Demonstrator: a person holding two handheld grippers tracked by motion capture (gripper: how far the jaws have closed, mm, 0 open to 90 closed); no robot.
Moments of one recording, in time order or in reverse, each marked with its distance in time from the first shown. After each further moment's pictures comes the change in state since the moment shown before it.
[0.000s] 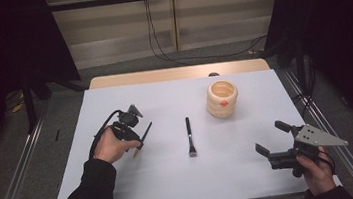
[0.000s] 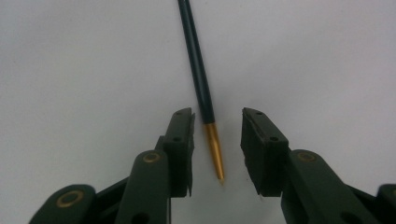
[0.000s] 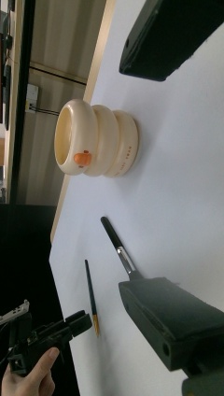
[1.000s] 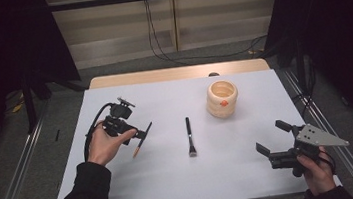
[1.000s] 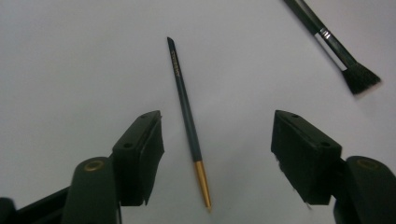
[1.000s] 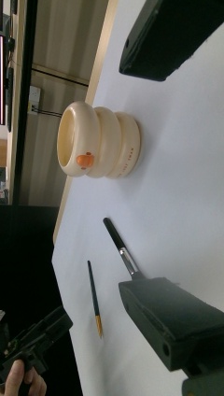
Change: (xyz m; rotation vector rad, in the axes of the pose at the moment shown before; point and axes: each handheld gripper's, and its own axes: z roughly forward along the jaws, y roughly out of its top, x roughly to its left) left arm 0.007 -0.006 -0.031 -0.237 -0.069 -0.022; right arm -0.001 0.001 -0.001 -0.010 -0.010 -0.001
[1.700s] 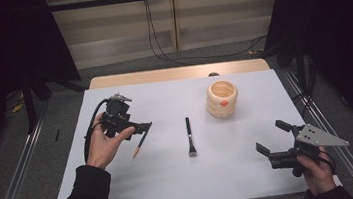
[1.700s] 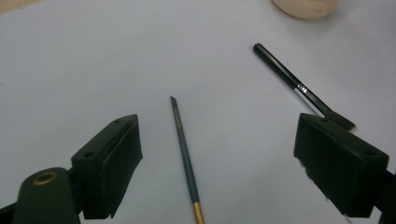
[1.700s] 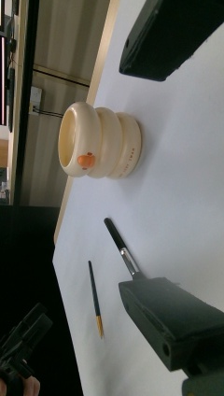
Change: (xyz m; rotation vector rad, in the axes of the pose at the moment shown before) left arm -0.011 0.003 -0.019 -0.212 0.010 0.053; right arm 0.001 0.000 0.000 -0.004 -0.003 0.005
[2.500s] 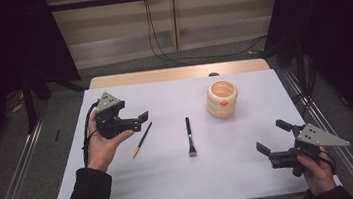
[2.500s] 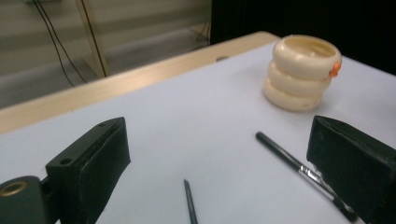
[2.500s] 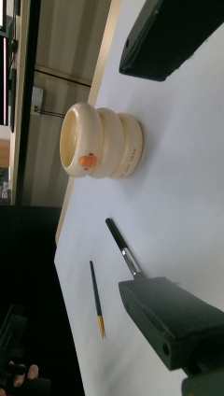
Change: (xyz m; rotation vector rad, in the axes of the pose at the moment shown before) left arm -0.003 -0.015 -0.014 -0.425 0.071 0.033; right arm -0.001 0.000 0.000 -0.006 0.001 0.004
